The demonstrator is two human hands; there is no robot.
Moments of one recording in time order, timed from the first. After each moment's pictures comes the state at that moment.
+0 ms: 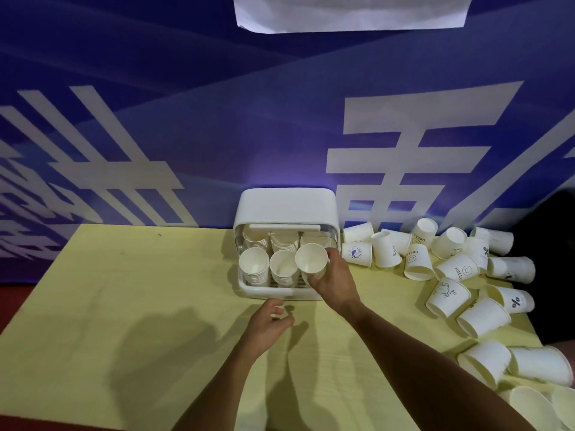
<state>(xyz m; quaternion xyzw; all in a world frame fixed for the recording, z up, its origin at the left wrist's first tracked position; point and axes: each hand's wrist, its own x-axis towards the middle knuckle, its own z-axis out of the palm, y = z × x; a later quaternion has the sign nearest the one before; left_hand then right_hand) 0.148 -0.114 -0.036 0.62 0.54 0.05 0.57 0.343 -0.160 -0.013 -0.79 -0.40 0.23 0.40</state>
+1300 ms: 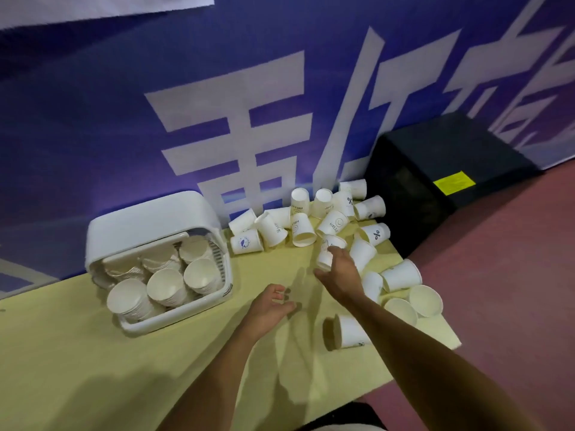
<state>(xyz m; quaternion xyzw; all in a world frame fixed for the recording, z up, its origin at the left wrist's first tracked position) 0.320 -0.213 -0.045 0.72 0.36 -0.10 0.58 0.469 -0.350 -0.021 -0.91 -0.18 0.18 0.32</state>
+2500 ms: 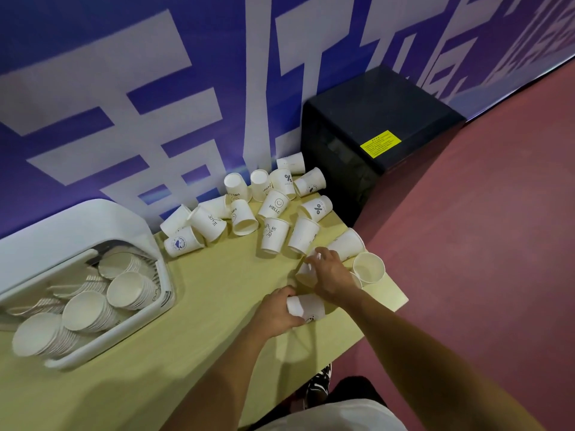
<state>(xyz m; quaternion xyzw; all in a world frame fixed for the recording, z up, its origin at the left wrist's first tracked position) 0.380 -0.323 -0.078 0.87 0.17 -0.22 0.42 0.496 -0.465 -0.063 -0.93 -0.27 0.21 0.15</state>
